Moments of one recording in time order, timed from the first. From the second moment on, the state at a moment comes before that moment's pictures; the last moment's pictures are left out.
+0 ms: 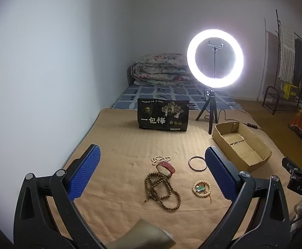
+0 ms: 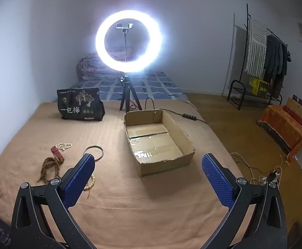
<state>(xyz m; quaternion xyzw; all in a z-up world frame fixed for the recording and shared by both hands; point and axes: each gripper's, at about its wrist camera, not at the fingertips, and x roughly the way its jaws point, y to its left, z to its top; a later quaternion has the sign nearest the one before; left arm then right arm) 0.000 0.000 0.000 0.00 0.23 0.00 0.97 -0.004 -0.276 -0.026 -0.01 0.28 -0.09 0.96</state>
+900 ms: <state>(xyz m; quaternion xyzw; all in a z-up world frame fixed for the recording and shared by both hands) 0.004 0.005 0.005 0.00 0.23 0.00 0.97 -0.002 -0.277 -0.026 0.00 0.28 -0.09 0.95</state>
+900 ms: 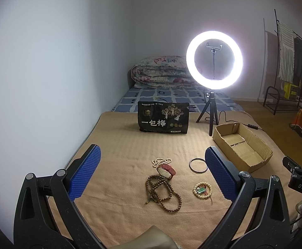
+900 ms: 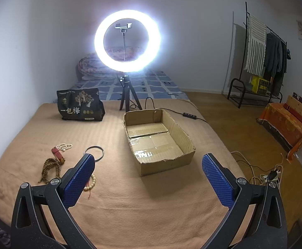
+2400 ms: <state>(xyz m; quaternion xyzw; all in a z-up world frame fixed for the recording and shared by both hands) 0.001 0.001 0.004 0.01 0.22 0.01 0.97 0.000 -0.274 -0.027 0.00 0.29 -0.09 0.95</state>
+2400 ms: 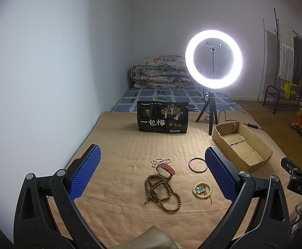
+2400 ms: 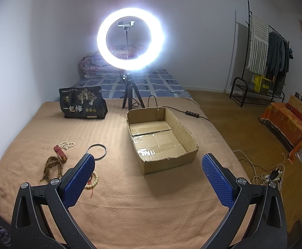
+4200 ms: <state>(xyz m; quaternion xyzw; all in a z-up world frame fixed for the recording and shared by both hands) 0.131 0.064 -0.131 -0.04 0.51 -0.01 0.86 0.114 -0.225 -0.130 -0.06 0.49 0.12 0.86</state>
